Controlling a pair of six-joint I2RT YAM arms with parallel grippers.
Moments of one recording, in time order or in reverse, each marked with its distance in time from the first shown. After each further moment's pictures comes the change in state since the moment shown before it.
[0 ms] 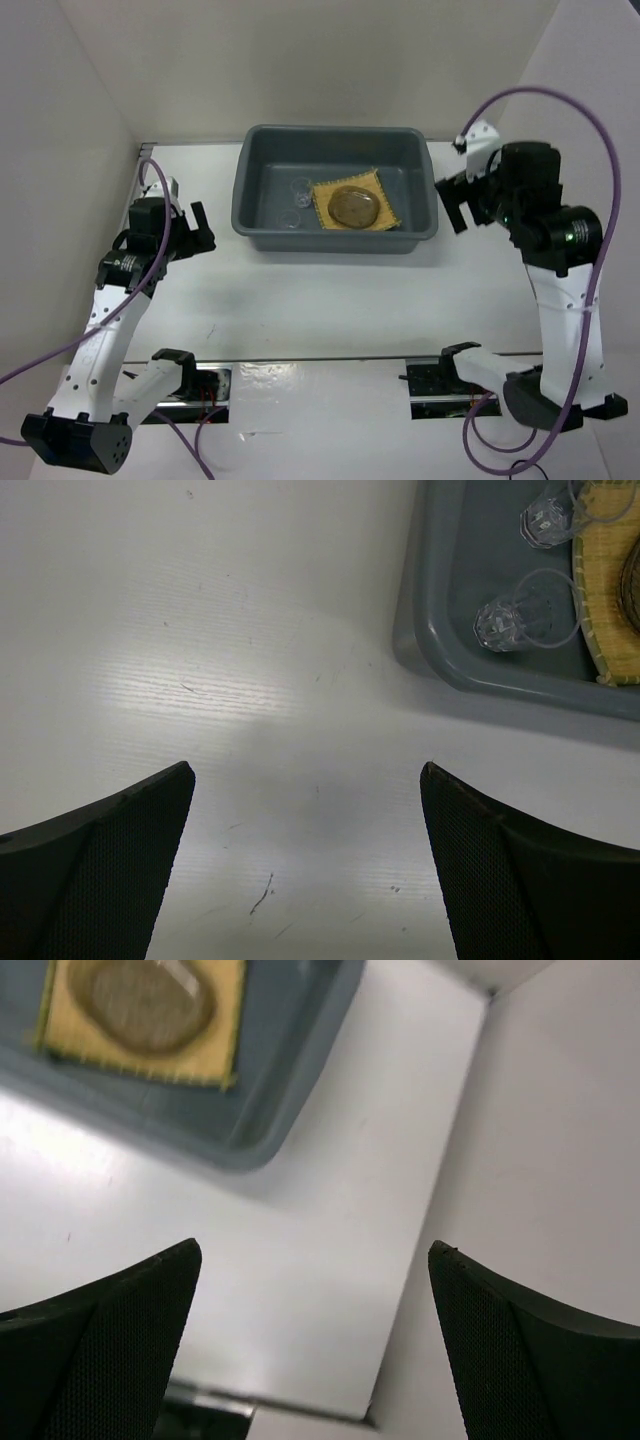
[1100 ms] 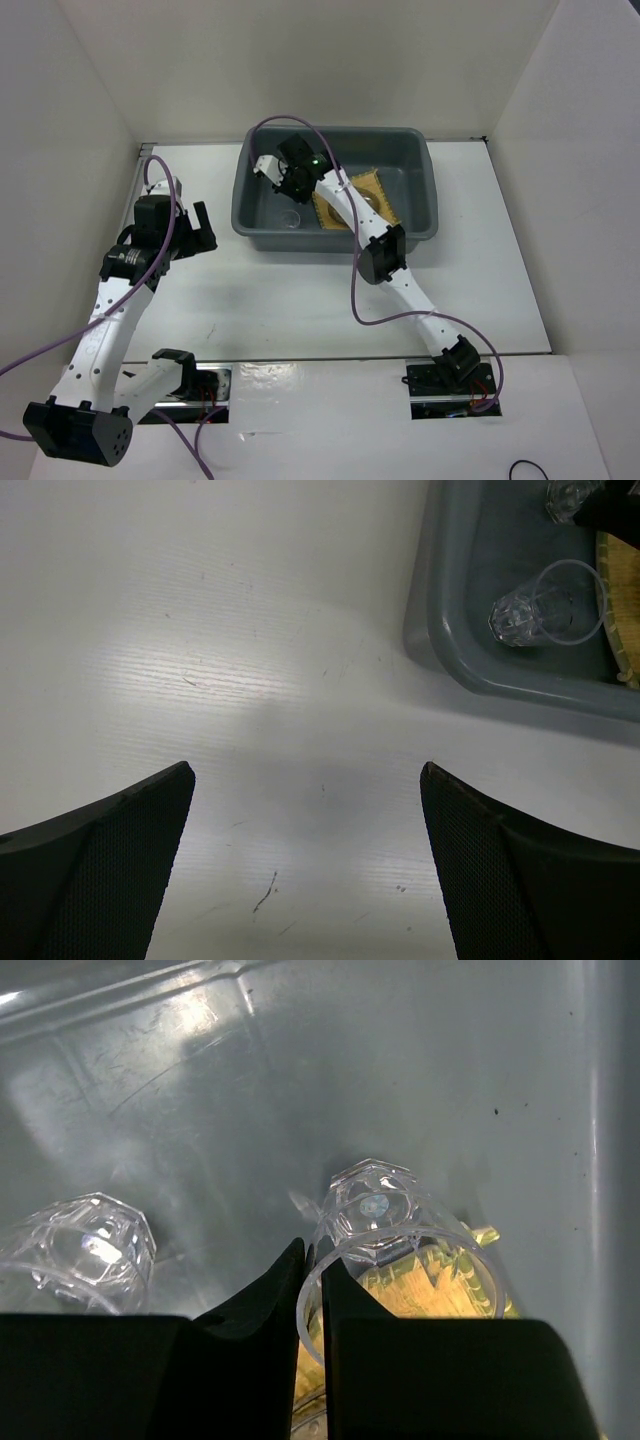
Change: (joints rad) left arm 0.000 0.044 0.000 0.000 -0.008 0.001; right arm 0.445 1.664 1.173 0.043 -0.221 -0.252
